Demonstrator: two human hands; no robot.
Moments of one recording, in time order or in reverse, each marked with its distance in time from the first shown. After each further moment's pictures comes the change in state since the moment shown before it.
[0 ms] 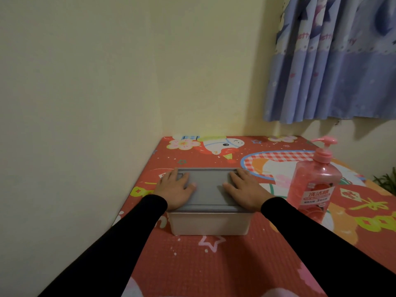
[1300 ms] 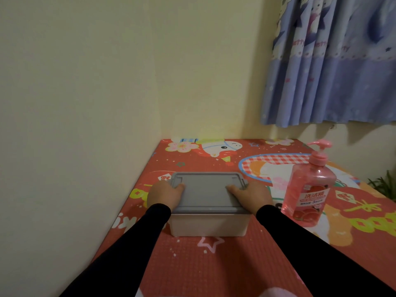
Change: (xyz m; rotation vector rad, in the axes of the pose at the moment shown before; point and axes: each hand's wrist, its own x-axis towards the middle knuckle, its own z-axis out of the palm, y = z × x) left_hand -0.015 0.009 0.005 -0.395 0.370 -0.370; right_hand -0.012 -0.003 0.002 0.241 0.272 0.403
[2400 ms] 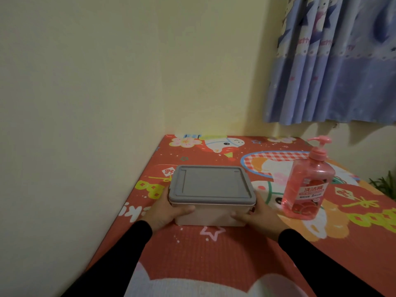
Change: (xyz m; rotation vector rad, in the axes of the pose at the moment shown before) left_hand -0.032 -0.066 0.013 -0.838 -0.450 0.185; right_hand -0.045 0.059 0.012 0.552 -0.375 -0.219
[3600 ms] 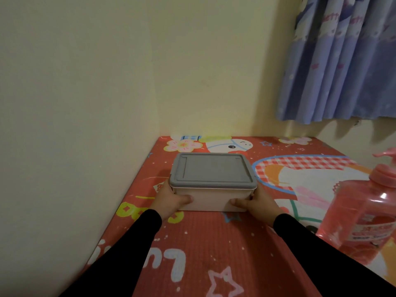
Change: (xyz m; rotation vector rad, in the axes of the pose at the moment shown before) left_hand 0.166 -0.030 -0.011 0.004 0.116 -0.010; right_hand 0.170 0.029 0.000 -0.022 0.120 -0.029
